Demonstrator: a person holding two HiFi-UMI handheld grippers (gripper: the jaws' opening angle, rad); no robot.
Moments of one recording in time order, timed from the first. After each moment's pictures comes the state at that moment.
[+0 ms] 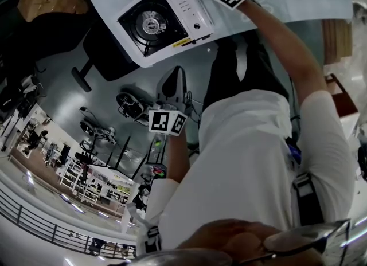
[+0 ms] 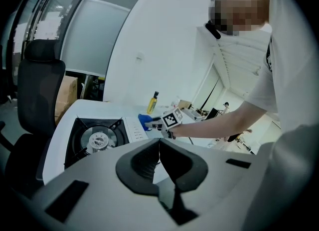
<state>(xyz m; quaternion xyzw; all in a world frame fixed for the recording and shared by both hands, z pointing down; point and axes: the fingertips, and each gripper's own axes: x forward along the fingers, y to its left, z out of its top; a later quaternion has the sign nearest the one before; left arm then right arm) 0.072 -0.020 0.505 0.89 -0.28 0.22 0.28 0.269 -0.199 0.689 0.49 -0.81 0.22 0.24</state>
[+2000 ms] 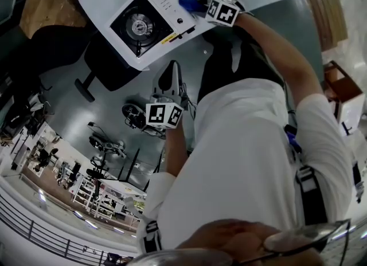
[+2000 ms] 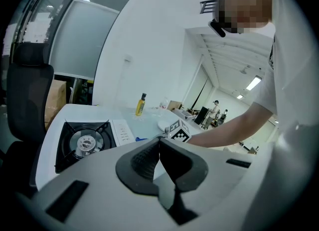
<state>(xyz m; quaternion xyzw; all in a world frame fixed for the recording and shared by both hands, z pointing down) 0.090 0.013 0.482 0.92 -0.23 0.21 0.25 0.211 -0.049 0.692 0.36 -0.85 0.28 0.27</state>
